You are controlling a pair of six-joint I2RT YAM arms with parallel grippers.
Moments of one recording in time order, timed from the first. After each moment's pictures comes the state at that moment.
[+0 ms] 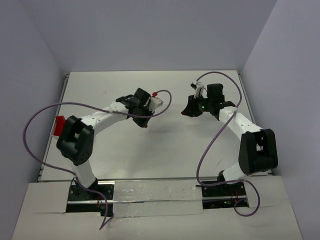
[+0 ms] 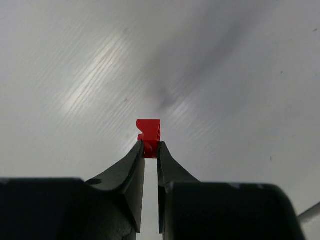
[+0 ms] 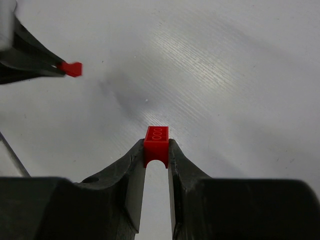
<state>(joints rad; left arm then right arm) -0.67 1.81 1.33 -0.62 0.09 0.16 0.16 1.50 0.99 -0.25 -0.63 -0.02</state>
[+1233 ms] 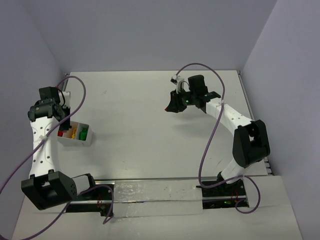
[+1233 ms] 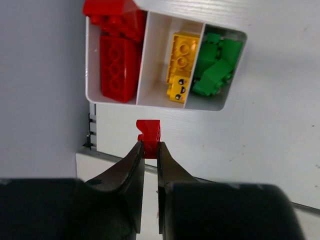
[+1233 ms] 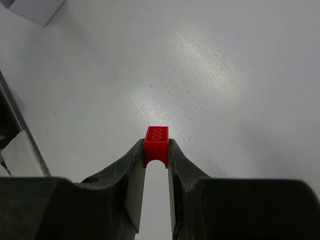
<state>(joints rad) 0.24 1.20 1.24 -1.11 -0.17 0.22 0.37 1.62 1.23 -0.34 -0.63 -0.04</state>
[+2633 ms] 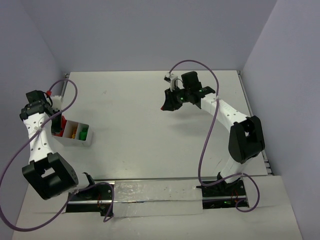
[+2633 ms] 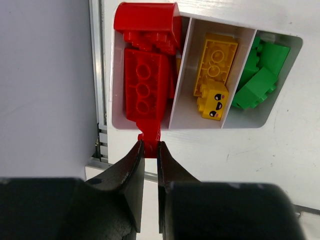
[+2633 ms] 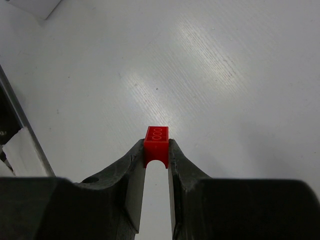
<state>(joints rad) 0.45 1.32 1.20 -1.00 -0.05 0.41 0.42 1.69 1.36 -0.44 -0.60 -0.07</state>
